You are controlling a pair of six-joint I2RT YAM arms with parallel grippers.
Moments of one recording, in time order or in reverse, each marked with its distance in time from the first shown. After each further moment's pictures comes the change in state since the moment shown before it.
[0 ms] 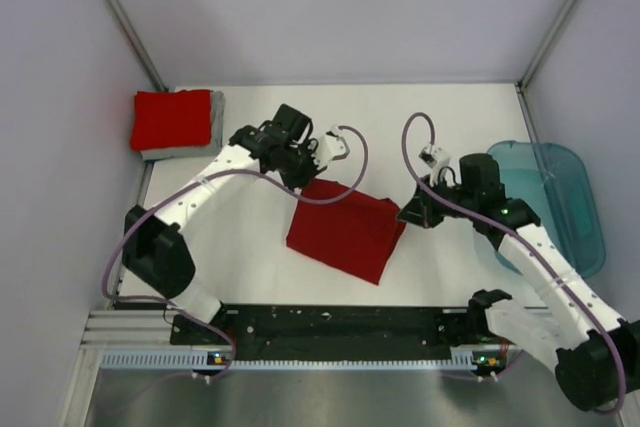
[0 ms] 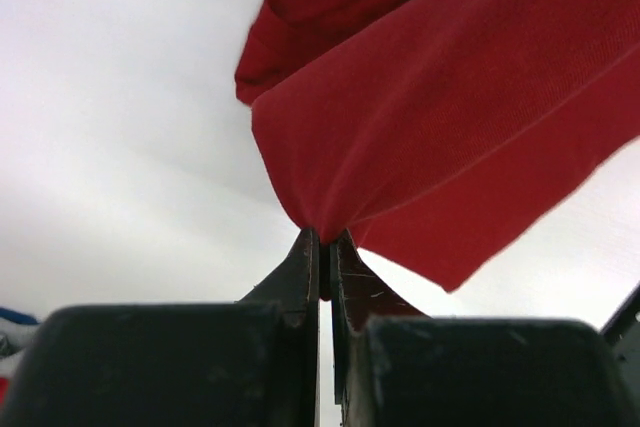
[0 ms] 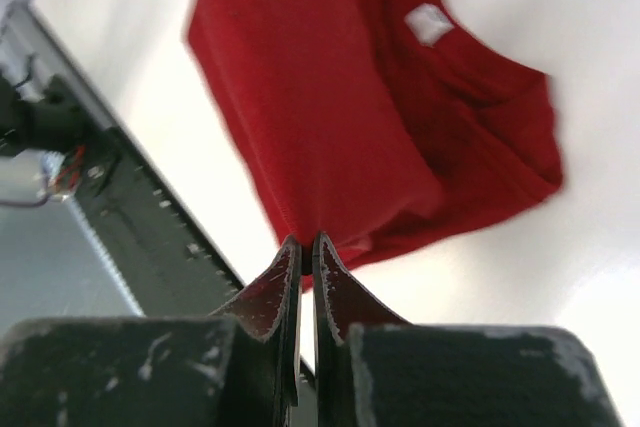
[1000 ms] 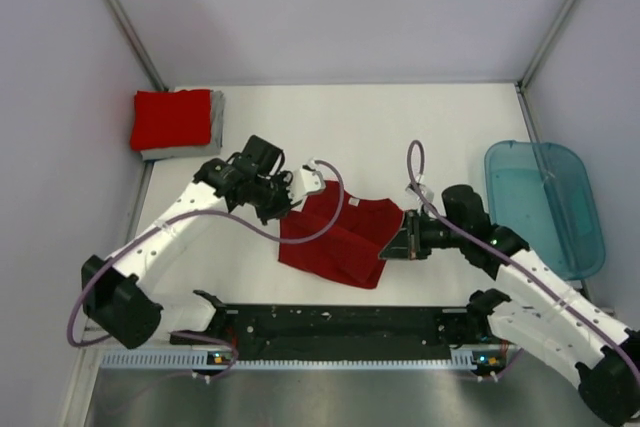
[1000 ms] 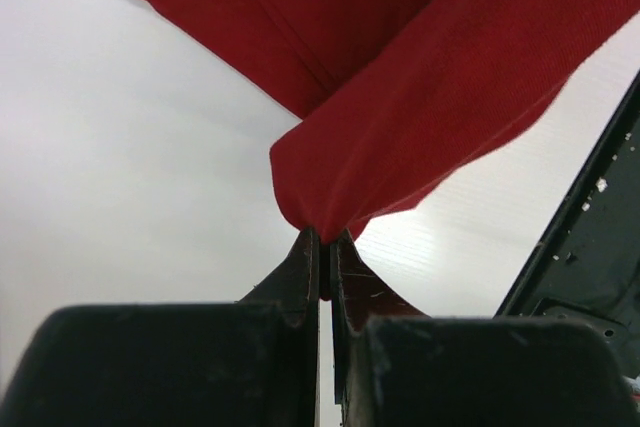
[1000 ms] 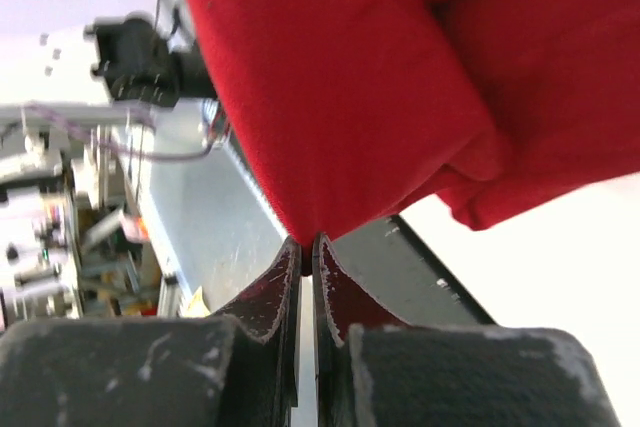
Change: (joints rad) left arm 0.020 -0.425 -0.341 -0.099 0.052 0.087; right arm 0.320 -0.199 -0.198 0.101 -0.057 0.520
